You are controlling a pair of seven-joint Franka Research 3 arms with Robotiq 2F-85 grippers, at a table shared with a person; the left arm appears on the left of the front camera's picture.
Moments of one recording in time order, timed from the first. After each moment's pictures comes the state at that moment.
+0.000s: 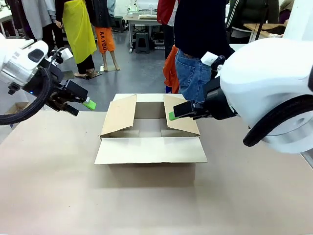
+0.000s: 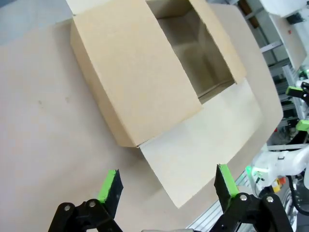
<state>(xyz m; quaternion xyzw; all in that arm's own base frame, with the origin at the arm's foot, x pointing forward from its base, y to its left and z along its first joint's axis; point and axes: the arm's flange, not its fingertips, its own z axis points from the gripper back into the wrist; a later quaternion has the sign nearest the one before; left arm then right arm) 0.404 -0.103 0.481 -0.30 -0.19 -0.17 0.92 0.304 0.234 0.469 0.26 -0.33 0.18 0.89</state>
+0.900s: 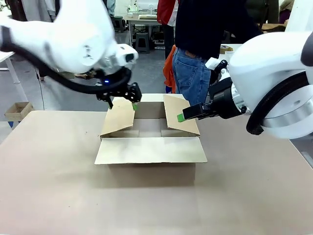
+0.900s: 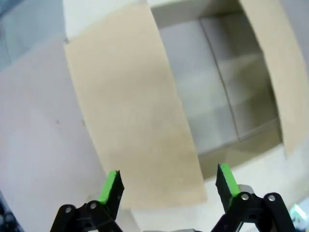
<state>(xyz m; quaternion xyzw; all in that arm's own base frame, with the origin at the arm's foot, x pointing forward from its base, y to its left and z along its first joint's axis) 0.490 -0.289 0.473 -0.05 -0.13 -0.12 0.98 0.339 0.203 0.451 0.26 -0.32 0.20 0.89</state>
